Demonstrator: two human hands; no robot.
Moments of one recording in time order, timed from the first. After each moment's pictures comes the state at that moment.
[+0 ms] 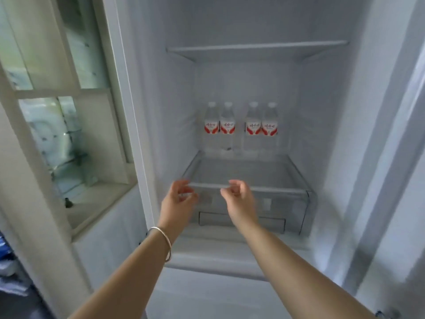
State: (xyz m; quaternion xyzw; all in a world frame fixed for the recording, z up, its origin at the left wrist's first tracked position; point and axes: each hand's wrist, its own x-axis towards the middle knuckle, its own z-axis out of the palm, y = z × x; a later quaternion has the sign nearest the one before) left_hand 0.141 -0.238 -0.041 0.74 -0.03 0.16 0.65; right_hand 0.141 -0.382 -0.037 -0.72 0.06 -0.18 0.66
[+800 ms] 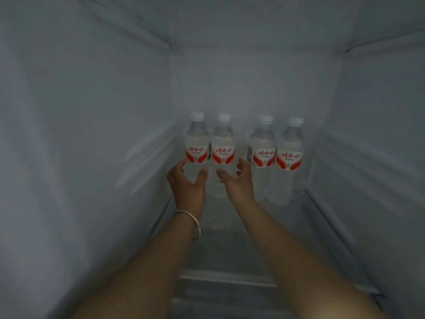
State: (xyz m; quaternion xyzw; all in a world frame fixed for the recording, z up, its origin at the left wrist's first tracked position) left_hand 0.439 -0.329 -0.015 0.69 0.01 0.26 0.68; right_hand 0.431 -0.430 -0.005 -0.73 0.06 -0.20 0.65
